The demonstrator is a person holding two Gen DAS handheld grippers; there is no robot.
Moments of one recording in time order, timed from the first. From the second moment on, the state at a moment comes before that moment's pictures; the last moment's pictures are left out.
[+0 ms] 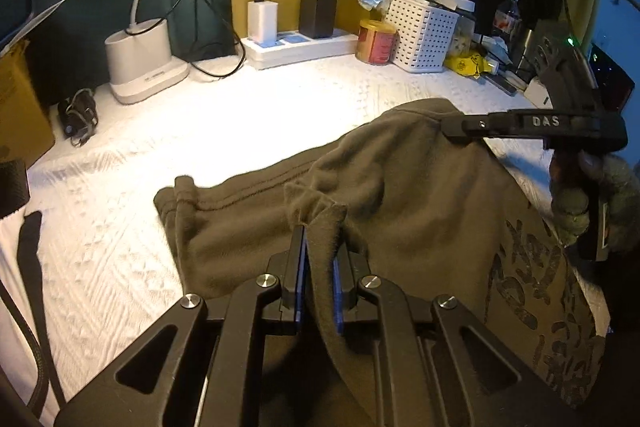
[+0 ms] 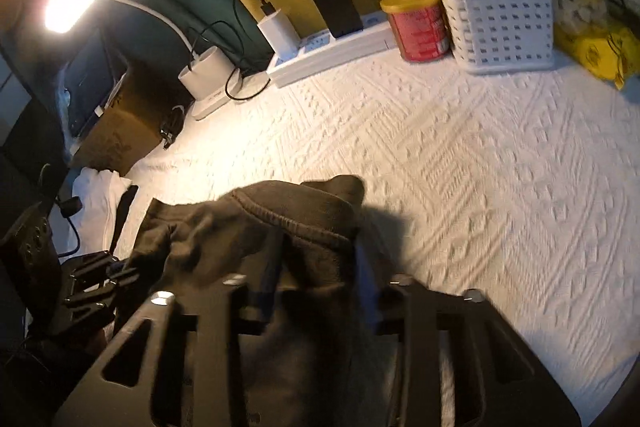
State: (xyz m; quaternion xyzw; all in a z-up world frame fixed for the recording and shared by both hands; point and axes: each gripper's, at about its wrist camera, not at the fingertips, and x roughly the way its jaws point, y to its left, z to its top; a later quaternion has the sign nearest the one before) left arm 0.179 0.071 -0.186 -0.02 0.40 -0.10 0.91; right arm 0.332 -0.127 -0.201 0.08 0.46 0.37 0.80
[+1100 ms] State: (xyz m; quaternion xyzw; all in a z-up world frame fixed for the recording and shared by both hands) left arm 0.152 0.149 -0.187 -0.12 0.39 0.00 0.91; right arm 0.339 -0.084 -0.198 -0.03 0.44 0.37 0.82
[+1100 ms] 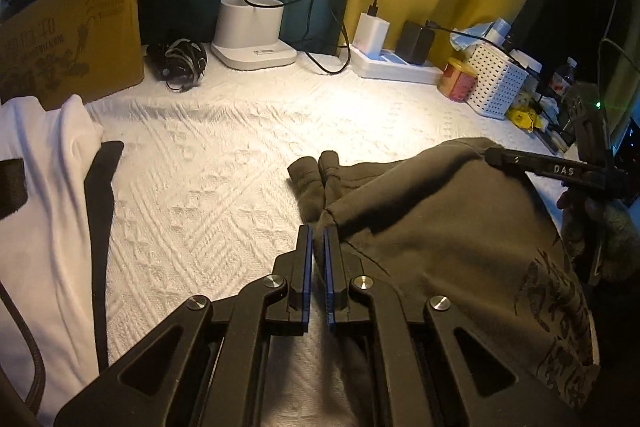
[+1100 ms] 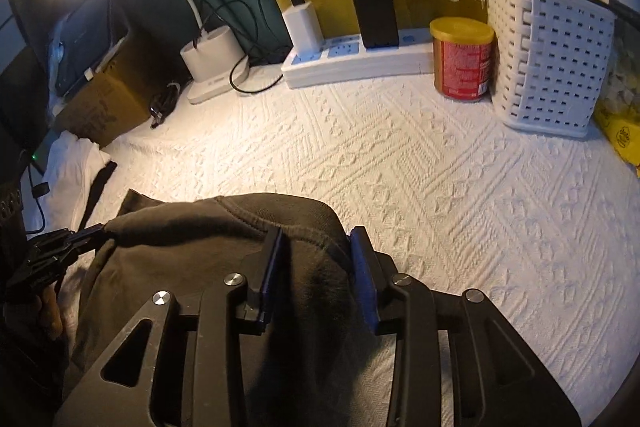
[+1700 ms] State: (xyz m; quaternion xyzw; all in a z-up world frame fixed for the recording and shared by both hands) left arm 0.191 0.124 -0.184 -0.09 0.41 -0.03 0.91; right arm 0.325 -0.105 -0.178 -0.03 0.42 0.34 0.84
